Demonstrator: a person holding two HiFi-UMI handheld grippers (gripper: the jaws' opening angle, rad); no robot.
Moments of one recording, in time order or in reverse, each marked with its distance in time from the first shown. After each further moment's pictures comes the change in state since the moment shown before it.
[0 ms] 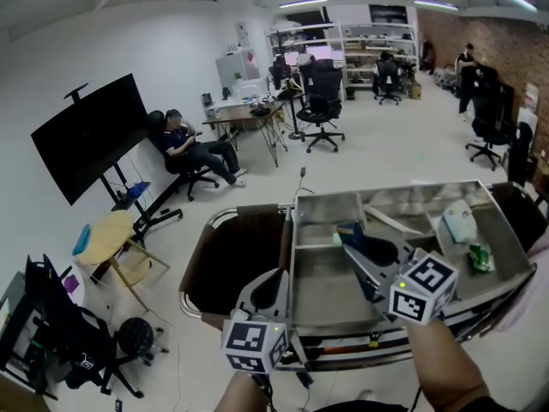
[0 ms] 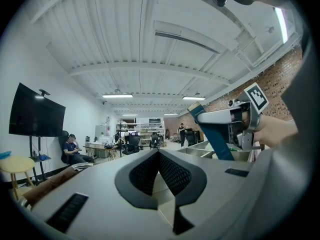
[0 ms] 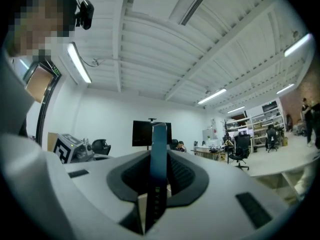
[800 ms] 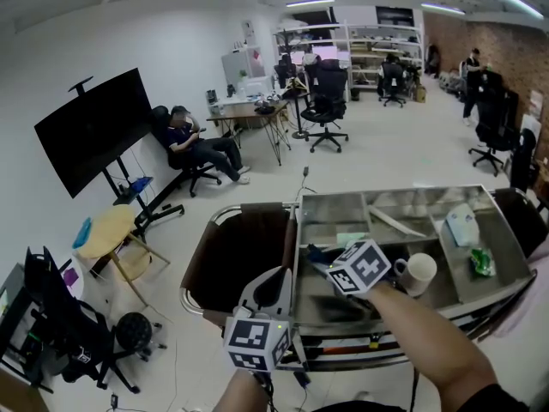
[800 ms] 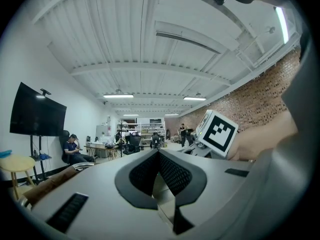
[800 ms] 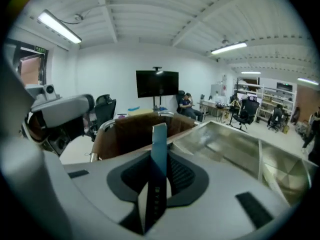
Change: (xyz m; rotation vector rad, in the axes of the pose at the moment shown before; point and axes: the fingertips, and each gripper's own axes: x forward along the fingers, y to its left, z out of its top) left arm -0.001 0.004 -0.001 -0.011 -0.003 0.007; right arm 0.101 -0.005 -0.147 -0.012 0.620 0.059
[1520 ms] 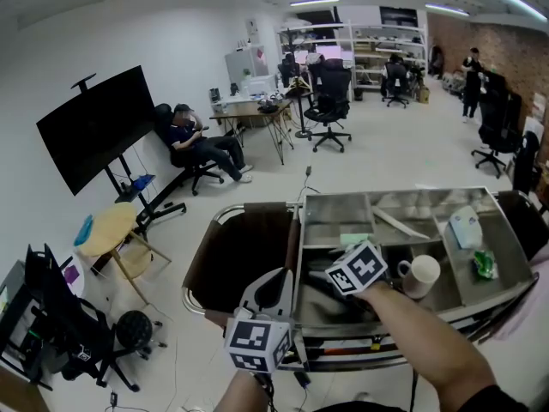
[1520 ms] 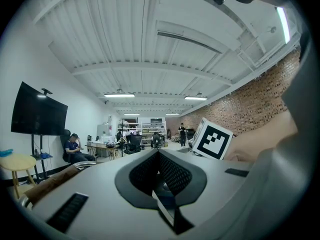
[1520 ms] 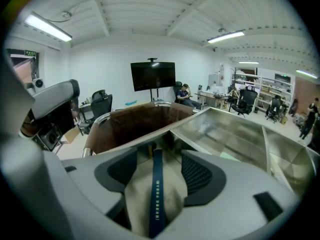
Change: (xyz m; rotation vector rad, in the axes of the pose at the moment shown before) left arm -0.002 0.009 -0.006 0.000 0.004 0.013; right arm 0.022 -0.006 -0.023 0.050 0.090 -0.005
